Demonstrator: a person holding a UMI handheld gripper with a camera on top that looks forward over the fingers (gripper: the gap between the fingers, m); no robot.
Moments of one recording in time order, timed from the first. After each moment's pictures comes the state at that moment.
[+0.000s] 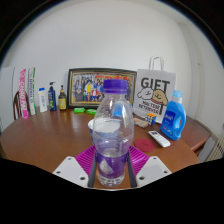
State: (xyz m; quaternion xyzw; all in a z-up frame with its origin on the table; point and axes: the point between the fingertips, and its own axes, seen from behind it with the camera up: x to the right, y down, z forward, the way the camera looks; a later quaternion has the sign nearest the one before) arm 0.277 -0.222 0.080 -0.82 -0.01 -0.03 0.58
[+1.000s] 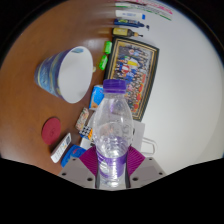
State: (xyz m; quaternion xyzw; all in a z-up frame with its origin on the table) arm 0.412 -0.104 0.190 -0.54 -0.52 -0.58 0.31
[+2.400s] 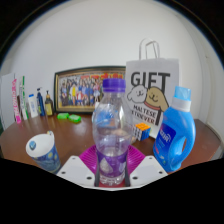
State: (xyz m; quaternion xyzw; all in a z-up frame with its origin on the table) arm 0.419 -0.077 0.082 -0.82 -0.05 0.03 0.57
